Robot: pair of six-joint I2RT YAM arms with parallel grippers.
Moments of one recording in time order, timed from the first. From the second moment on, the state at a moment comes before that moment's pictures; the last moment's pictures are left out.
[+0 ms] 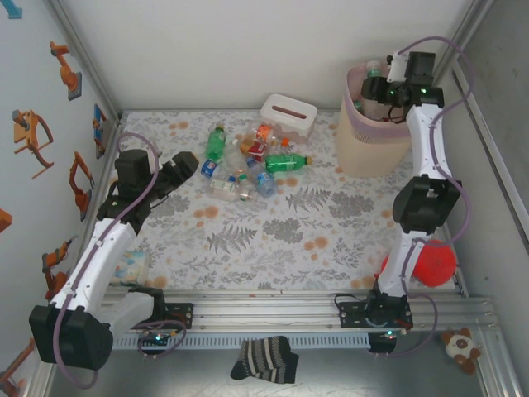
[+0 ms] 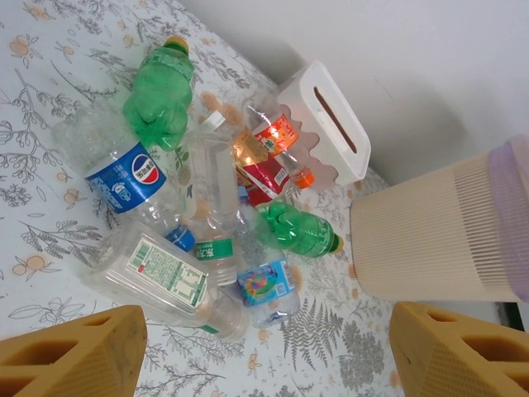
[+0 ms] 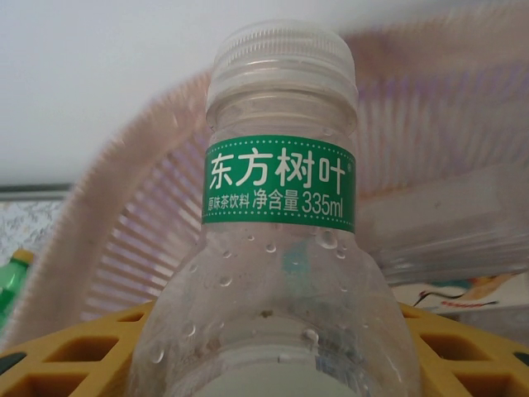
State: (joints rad) left arm -0.20 1.04 0.88 -0.33 0.29 -0.77; right arm -0.09 2.09 2.22 -0.76 -0.39 0.07
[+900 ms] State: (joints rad) left arm -0.20 1.09 0.86 -0.33 0.29 -0.79; right arm -0.09 2.27 2.36 -0.96 -0.43 0.03
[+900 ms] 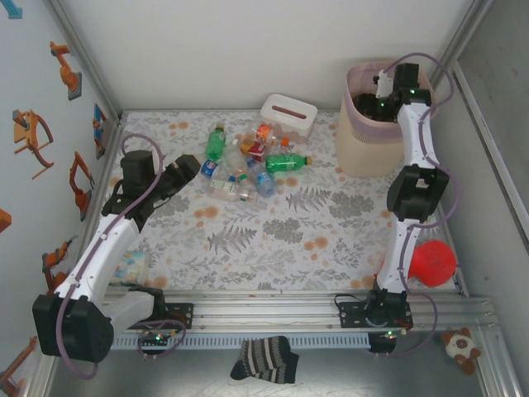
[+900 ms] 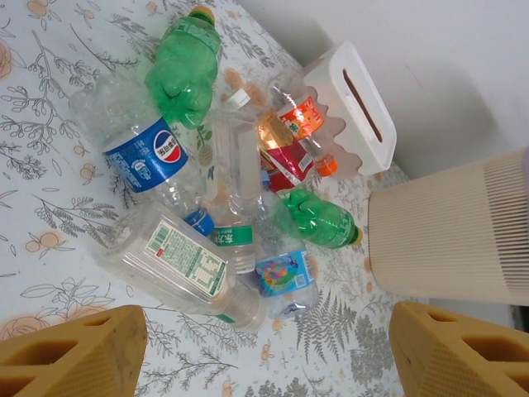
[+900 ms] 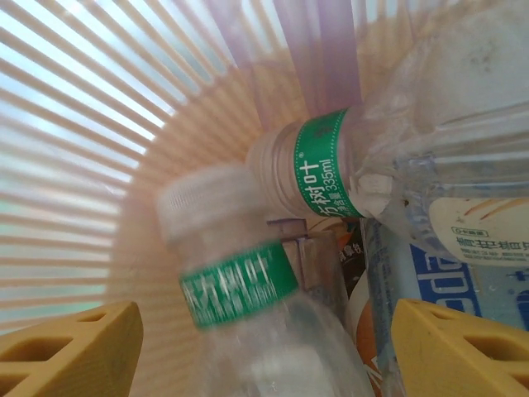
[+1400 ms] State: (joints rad) left arm -0.20 1.15 0.89 -0.33 0.31 -0.78; right arm -0.09 2.05 2.38 -0.96 -0.43 0.06
